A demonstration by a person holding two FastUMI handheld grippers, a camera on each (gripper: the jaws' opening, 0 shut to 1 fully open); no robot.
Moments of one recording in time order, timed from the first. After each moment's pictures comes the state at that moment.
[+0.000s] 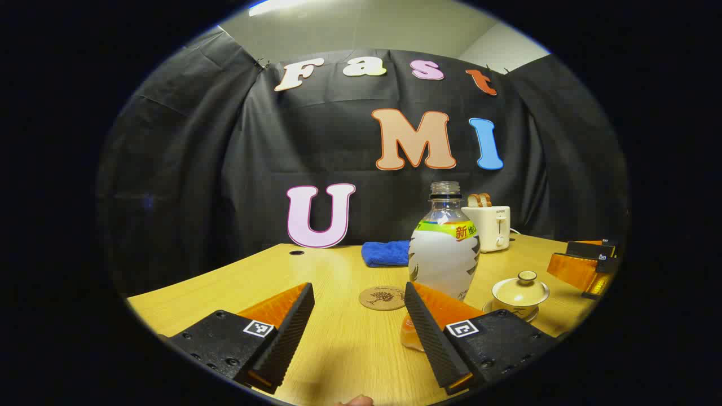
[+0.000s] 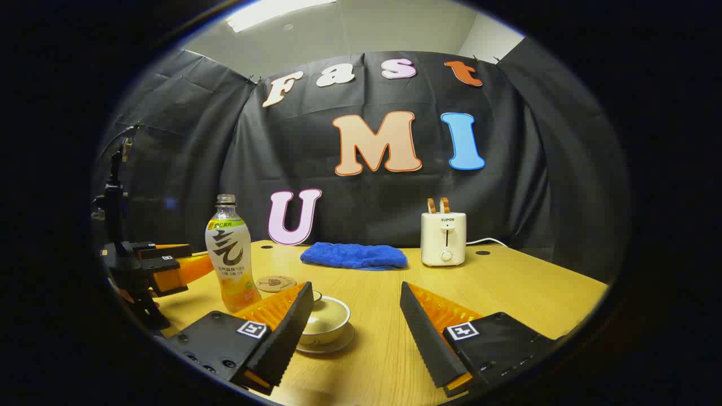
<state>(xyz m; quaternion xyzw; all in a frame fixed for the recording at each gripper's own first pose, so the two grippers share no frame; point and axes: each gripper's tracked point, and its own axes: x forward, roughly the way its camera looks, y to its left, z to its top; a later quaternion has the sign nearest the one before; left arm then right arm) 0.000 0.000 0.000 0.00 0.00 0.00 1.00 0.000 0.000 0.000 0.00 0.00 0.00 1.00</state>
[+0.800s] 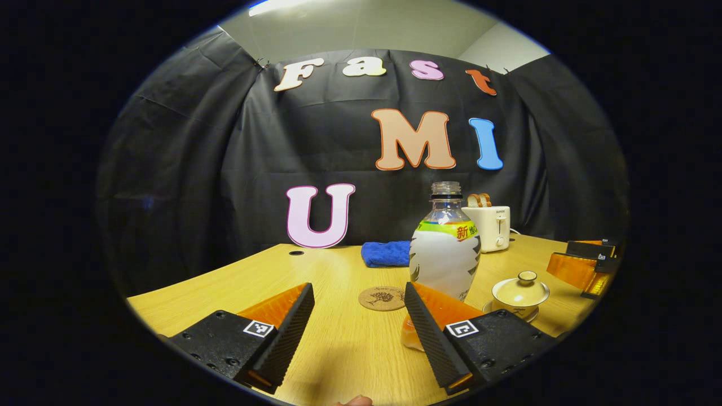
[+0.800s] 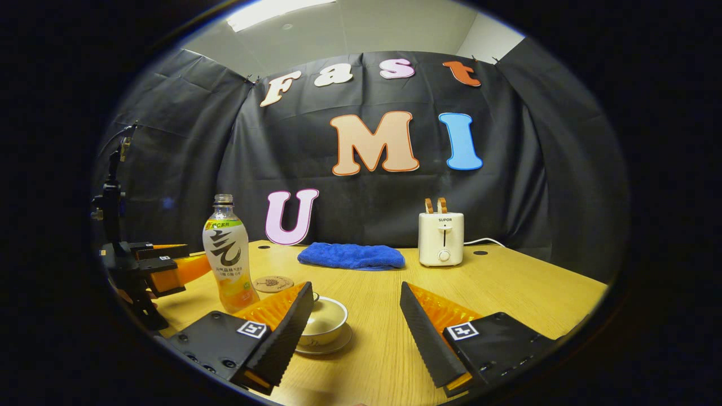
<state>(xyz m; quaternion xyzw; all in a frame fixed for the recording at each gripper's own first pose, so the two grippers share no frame) 0.002 0.000 -0.001 0.00 0.00 0.00 1.00 0.000 0.001 0.001 0.00 0.00 0.00 1.00</state>
